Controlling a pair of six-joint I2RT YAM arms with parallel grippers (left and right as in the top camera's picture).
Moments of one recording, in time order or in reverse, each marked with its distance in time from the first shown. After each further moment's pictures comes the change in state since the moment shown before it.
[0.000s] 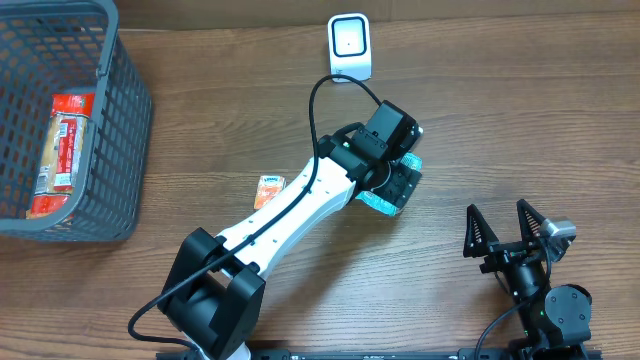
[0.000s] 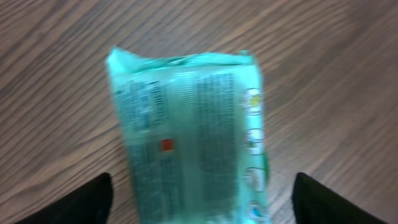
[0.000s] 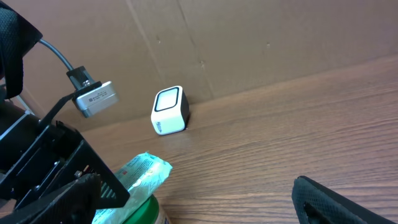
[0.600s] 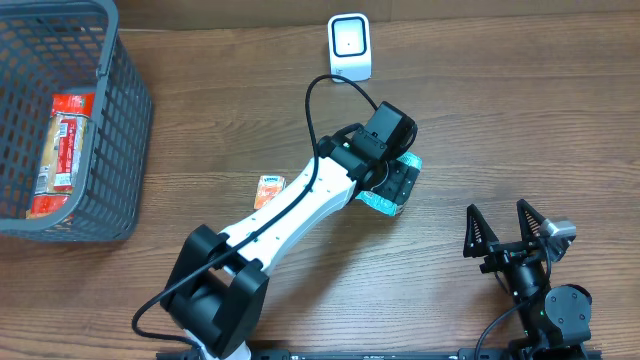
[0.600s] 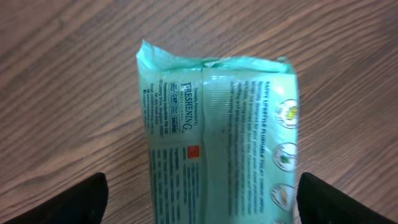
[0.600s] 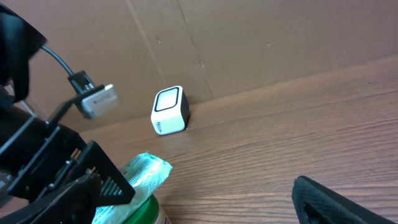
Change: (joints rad) left arm 0.000 0.016 -0.013 0.025 -0.040 -0.067; right arm 0.000 0.000 0.000 0.000 0.000 0.000
